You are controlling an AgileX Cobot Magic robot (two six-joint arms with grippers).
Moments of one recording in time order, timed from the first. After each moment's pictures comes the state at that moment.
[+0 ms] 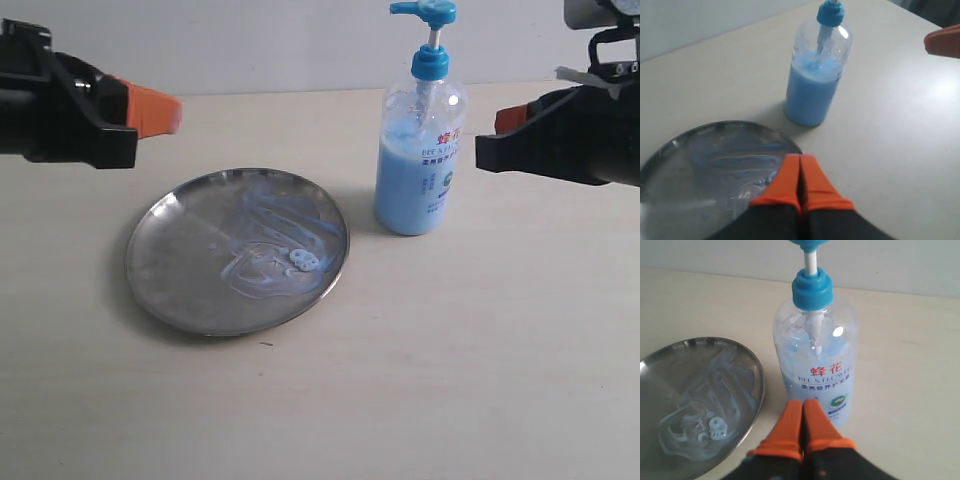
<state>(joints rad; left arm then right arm) -0.41 1.21 -0.78 -1.13 0.47 1.17 0.28 1.14 -0.58 0.21 0.04 -0.10</state>
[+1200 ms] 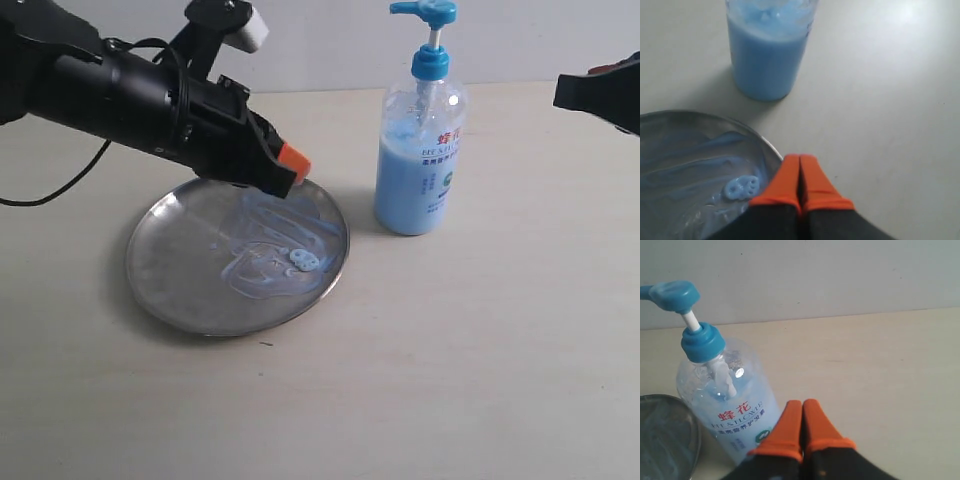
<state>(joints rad) -0.53 1.70 -1.09 -1.04 0.56 1.17 0.06 1.13 -0.58 0.25 -0.03 -0.08</state>
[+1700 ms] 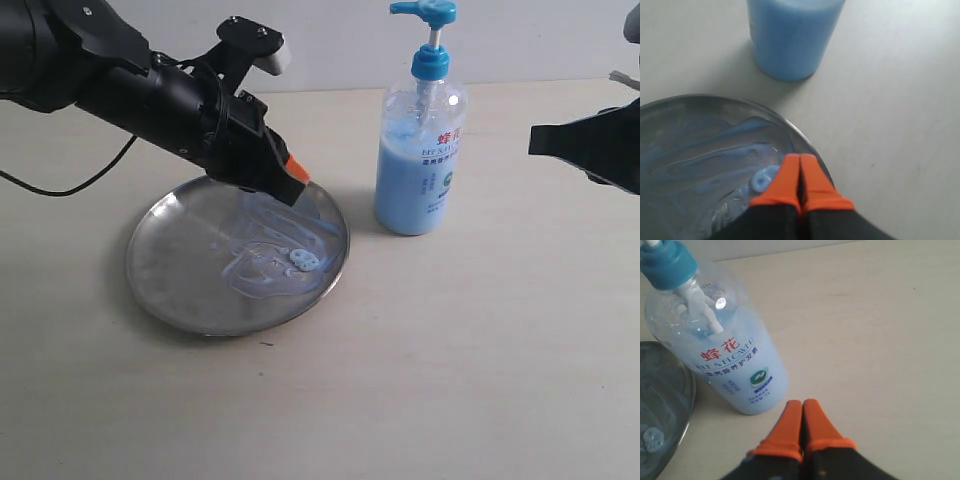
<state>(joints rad) -0.53 1.82 -1.20 -0.84 0.57 1.03 0.06 1.22 -0.58 0.27 0.09 -0.05</state>
